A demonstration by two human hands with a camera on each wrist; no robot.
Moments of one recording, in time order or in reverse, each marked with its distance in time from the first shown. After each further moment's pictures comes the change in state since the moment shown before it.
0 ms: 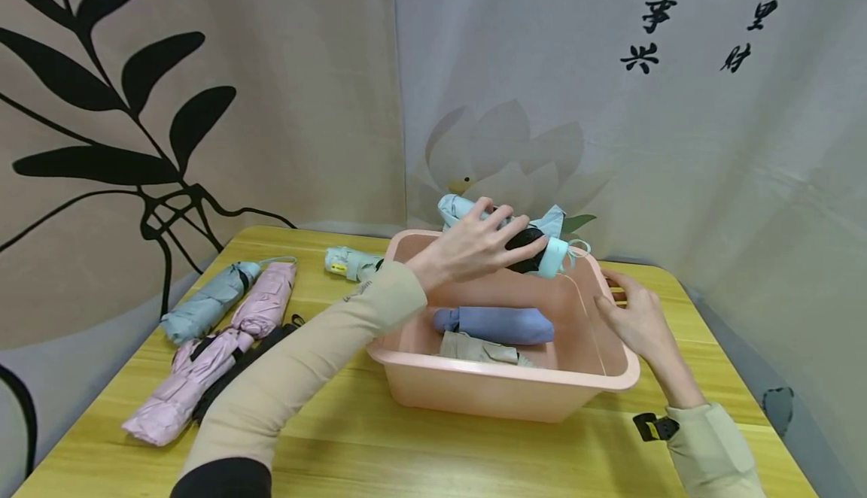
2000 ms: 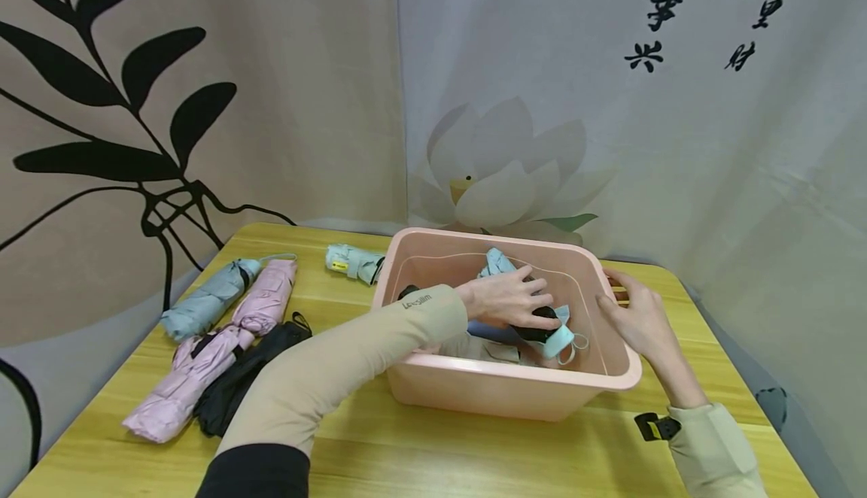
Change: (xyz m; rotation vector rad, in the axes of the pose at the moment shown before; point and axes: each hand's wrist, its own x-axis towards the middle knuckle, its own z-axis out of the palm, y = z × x) left_hand 0.006 0.071 0.037 -0.159 -0.328 0.432; right_hand -0.001 -0.003 0.002 -0.040 0.051 -0.023
